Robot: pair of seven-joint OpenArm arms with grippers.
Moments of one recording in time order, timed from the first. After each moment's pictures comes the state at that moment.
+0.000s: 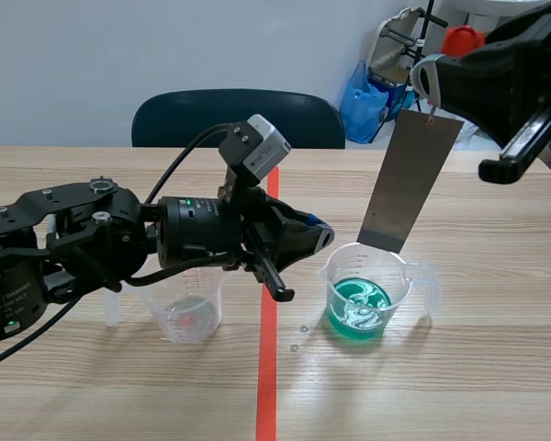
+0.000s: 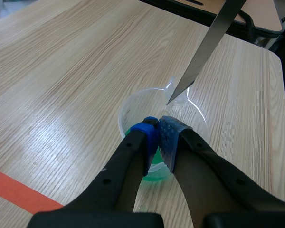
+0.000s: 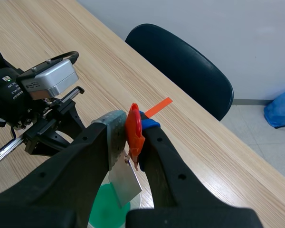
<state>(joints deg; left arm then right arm) -22.8 -24.6 52.2 74.5 -35.1 -31.4 0.8 -16.6 35.3 11.0 127.6 36.0 32.8 -26.5</state>
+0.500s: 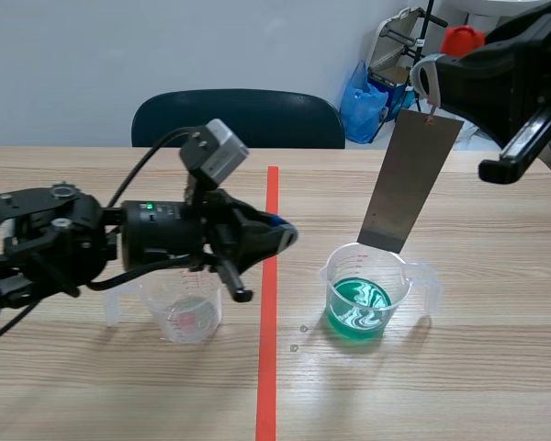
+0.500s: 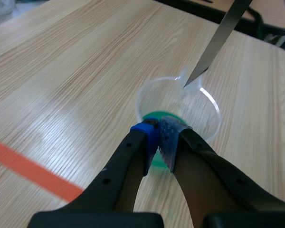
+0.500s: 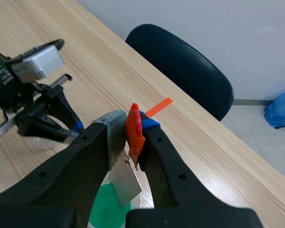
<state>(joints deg) -21.8 -31.3 51.9 74.8 -35.7 -31.5 -3.3 -16.6 35.3 11.0 127.6 36.0 32.8 -26.5</state>
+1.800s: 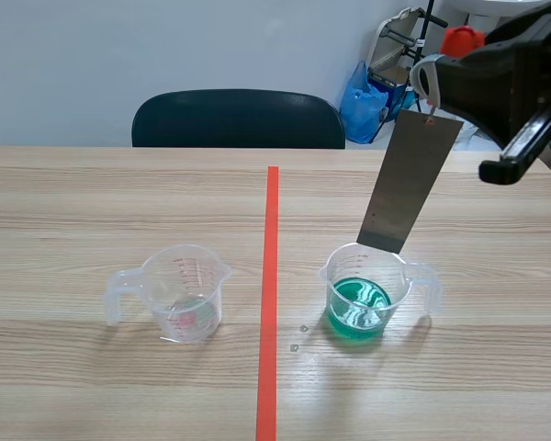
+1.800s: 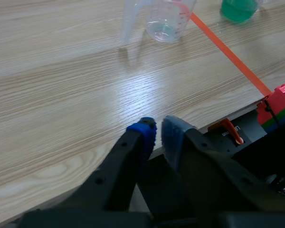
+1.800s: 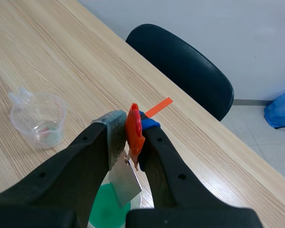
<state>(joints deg) 77.6 -38.3 -19.7 84.2 -10.6 -31.3 -59.0 -16.6 35.3 11.0 127.6 36.0 33.1 -26.5</state>
